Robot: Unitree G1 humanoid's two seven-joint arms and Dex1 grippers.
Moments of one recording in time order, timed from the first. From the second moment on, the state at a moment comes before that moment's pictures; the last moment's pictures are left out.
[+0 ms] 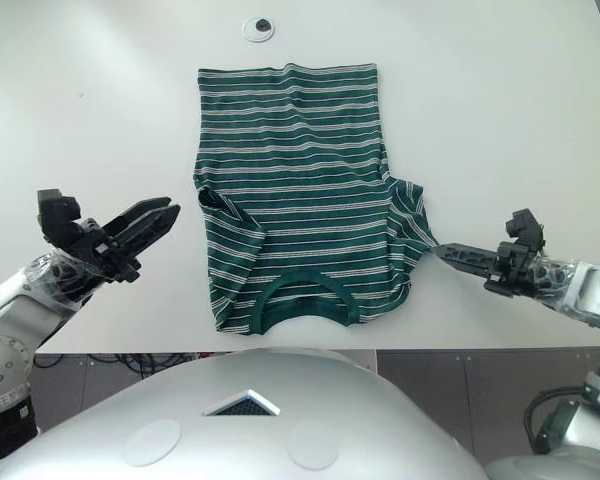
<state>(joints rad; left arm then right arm) 0.47 0.52 0.36 -0.60 -1.01 0.76 -0.62 0.16 -0.77 -0.52 -0.02 0.93 1.61 0.75</state>
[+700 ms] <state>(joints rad) 0.47 0.51 0.33 -0.60 -0.98 0.75 -0.60 0.08 -0.56 -0.71 0.26 1.15 1.61 0.41</state>
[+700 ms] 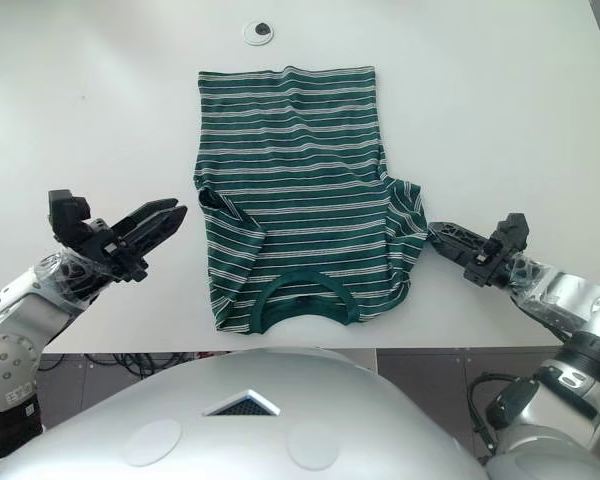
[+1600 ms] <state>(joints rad) 0.49 0.50 0.30 -0.60 -0.94 0.73 -0.61 0.14 -0.69 -0.62 0.17 1.06 1.58 0.56</state>
